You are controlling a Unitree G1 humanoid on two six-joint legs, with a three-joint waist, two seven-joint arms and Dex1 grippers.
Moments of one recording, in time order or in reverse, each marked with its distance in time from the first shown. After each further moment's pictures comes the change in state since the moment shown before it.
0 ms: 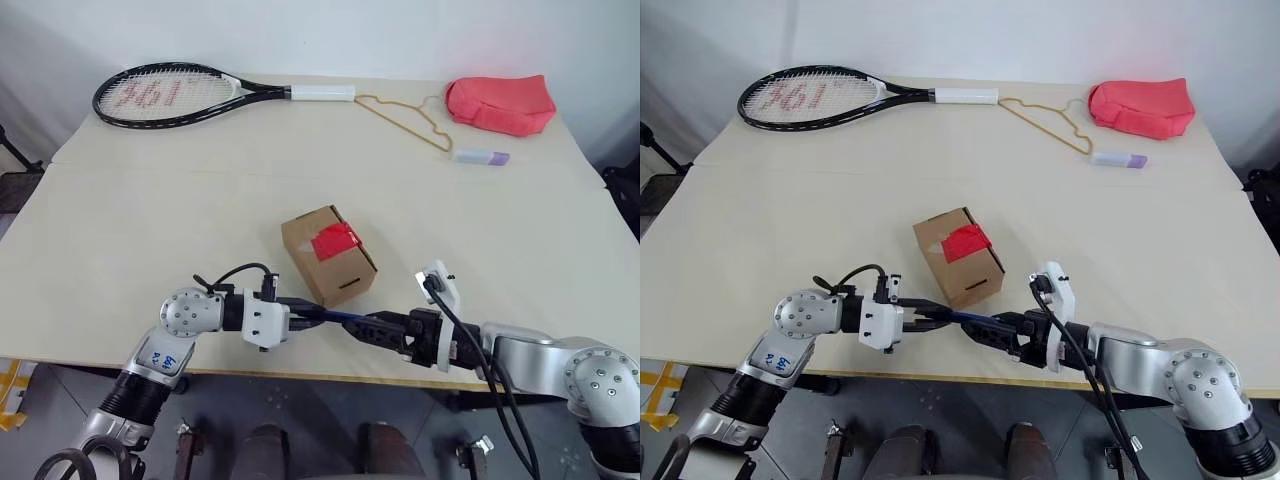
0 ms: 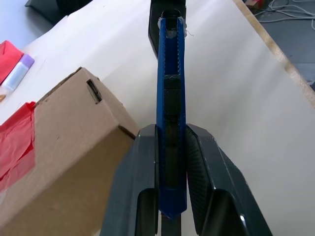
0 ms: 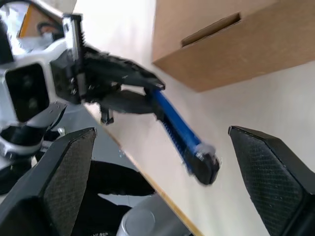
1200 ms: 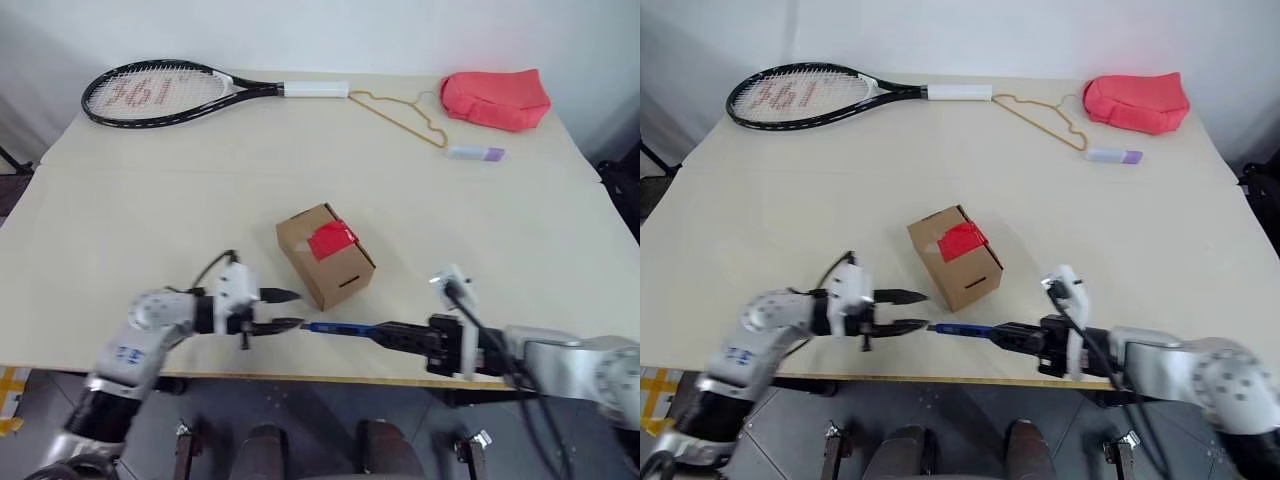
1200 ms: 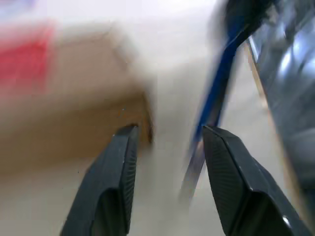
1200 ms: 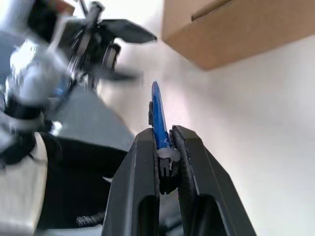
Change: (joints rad) left arm 0.103 0.140 0.239 -0.168 -0.496 0.814 0.013; right arm 0.109 -0.259 -0.202 -0.096 0.129 0.046 0.205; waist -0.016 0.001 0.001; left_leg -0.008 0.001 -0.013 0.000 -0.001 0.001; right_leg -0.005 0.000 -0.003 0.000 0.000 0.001
